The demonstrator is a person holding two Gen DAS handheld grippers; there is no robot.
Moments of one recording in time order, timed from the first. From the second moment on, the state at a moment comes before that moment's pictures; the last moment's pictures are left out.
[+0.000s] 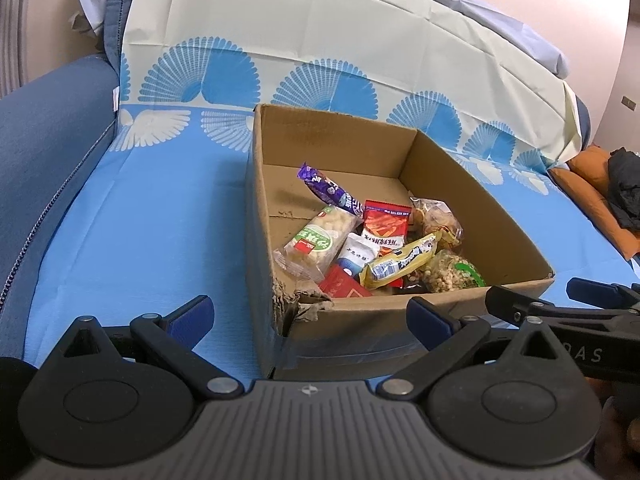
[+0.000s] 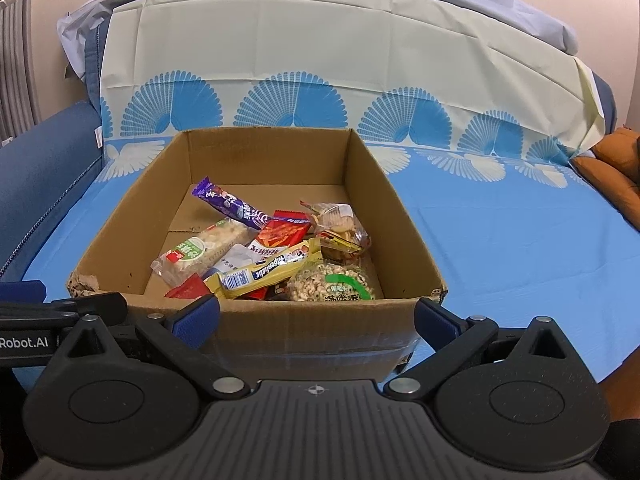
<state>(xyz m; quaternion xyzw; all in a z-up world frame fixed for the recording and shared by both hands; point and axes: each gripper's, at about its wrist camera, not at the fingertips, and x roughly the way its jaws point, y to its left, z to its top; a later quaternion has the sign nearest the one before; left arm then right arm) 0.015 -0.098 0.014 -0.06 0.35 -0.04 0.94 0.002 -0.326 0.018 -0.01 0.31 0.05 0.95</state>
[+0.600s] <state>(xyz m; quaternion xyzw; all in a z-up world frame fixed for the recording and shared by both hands) 0.017 -0.098 0.012 -0.06 0.35 -0.04 0.93 0.005 -0.324 0.015 -0.02 0.32 0.05 0.95</state>
